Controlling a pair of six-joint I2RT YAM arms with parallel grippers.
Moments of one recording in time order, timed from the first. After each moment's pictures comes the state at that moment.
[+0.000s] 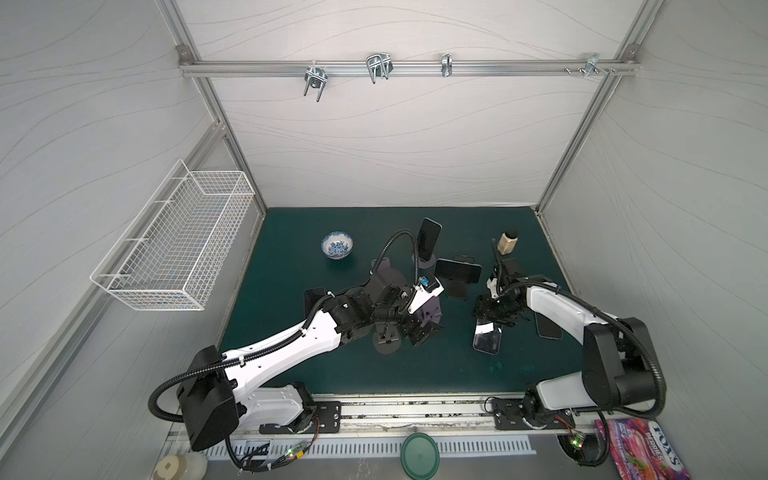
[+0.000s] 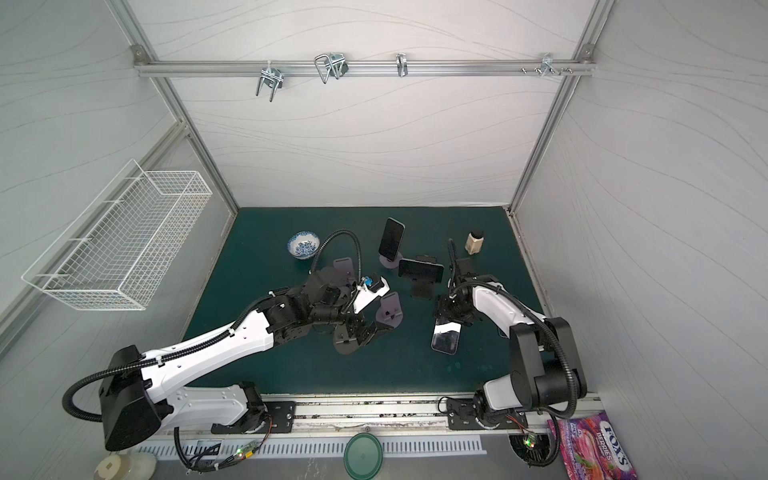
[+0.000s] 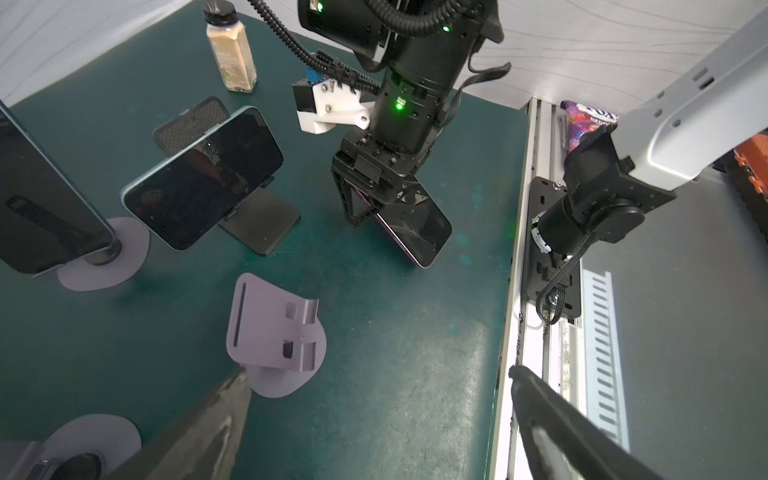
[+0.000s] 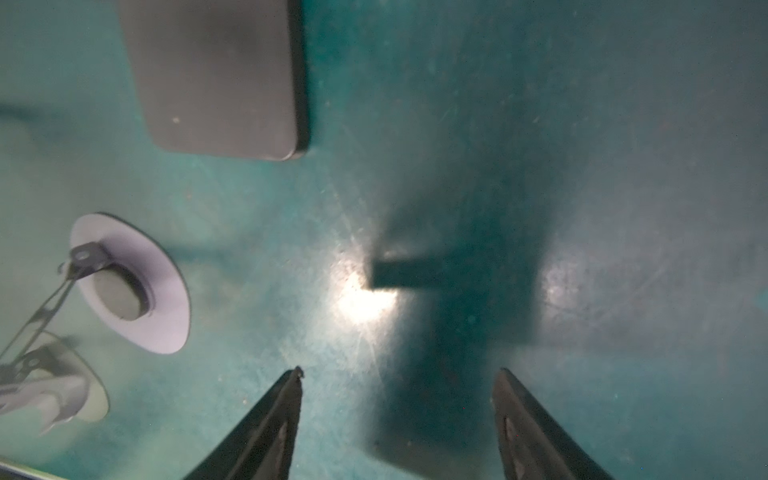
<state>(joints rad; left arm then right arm) -0.89 1.23 0.93 -0.31 0.33 0.07 0.24 1.44 0.80 -0.72 -0.22 0.34</state>
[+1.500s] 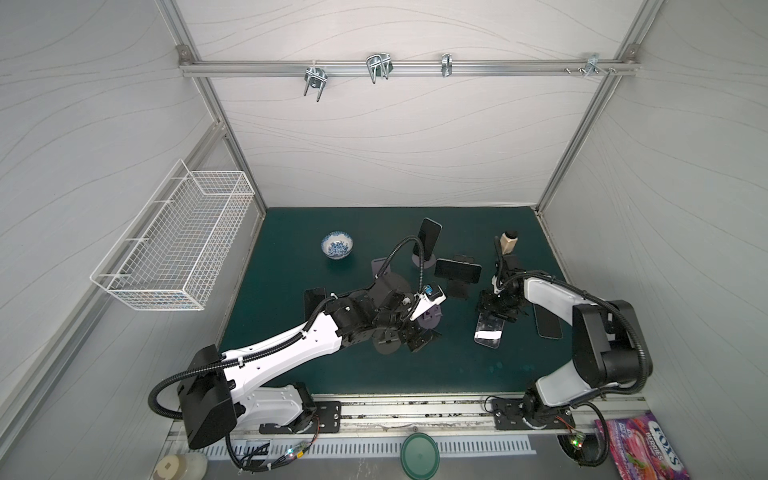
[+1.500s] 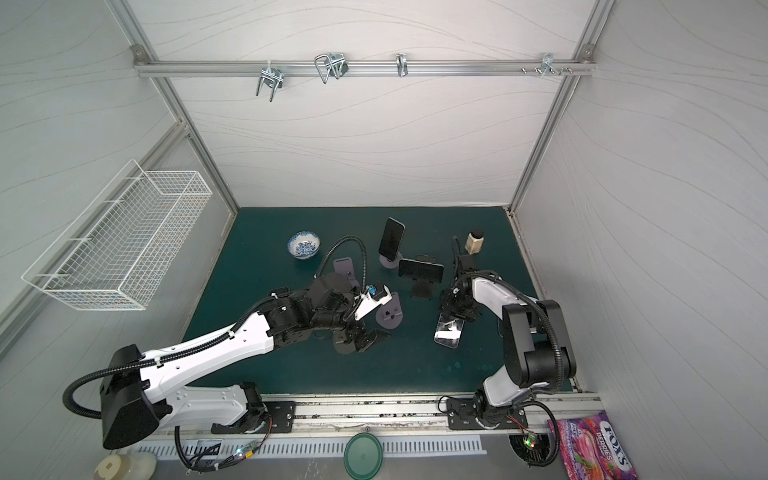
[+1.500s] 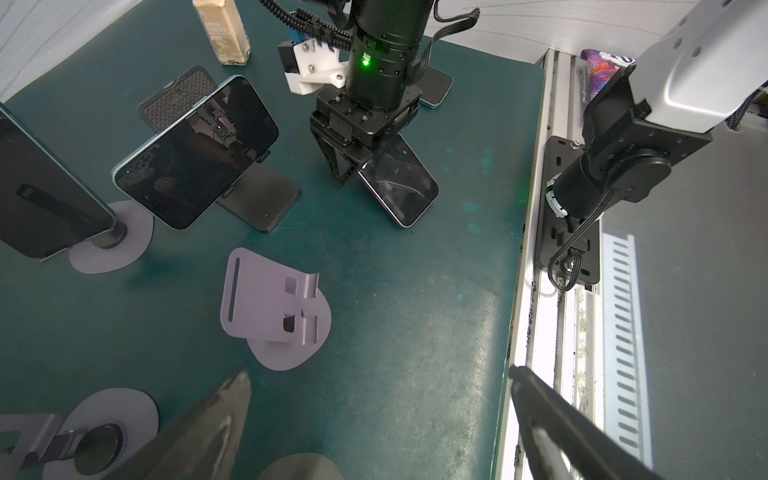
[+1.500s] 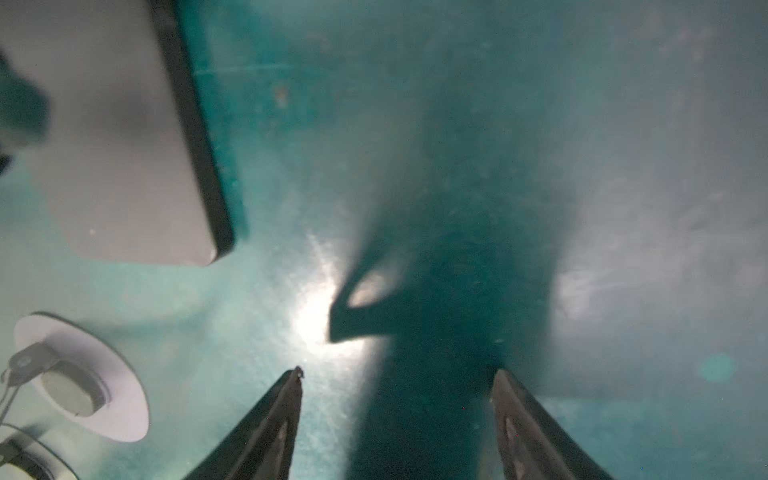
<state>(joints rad) -0.94 1.23 0.93 -0.38 0.25 0.13 0.18 1.55 0.84 -0.67 -0.17 0.37</state>
